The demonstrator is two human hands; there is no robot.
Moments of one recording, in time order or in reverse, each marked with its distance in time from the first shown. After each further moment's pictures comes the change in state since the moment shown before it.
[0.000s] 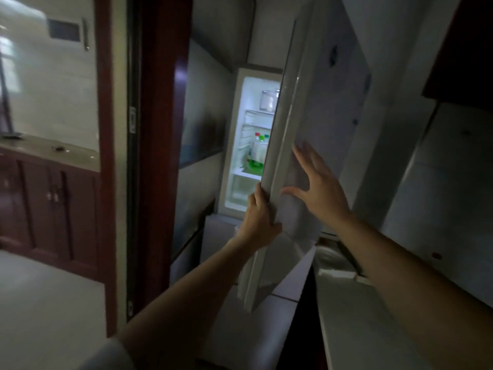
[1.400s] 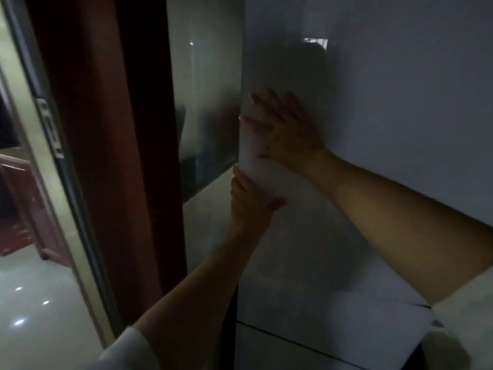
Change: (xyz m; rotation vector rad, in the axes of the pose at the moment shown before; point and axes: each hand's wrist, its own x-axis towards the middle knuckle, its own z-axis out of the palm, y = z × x) left_hand 0.306 -0.252 -0.002 0.199 0.383 -0.266; right_hand 0.303 0.097 0.343 -0.552 0.014 -0.480
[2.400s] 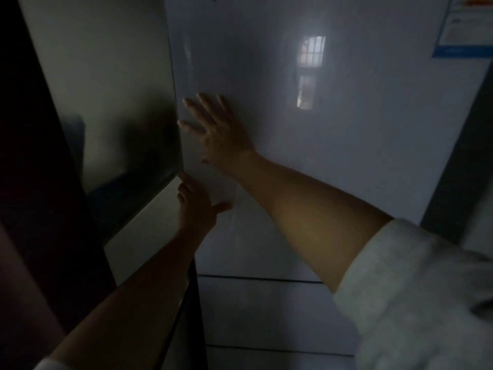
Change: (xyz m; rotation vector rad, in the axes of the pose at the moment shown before) left_hand 0.061 -0.012 0.028 0.208 -0.154 0.127; right_hand 0.021 0.000 0.022 0.008 -0.345 0.102
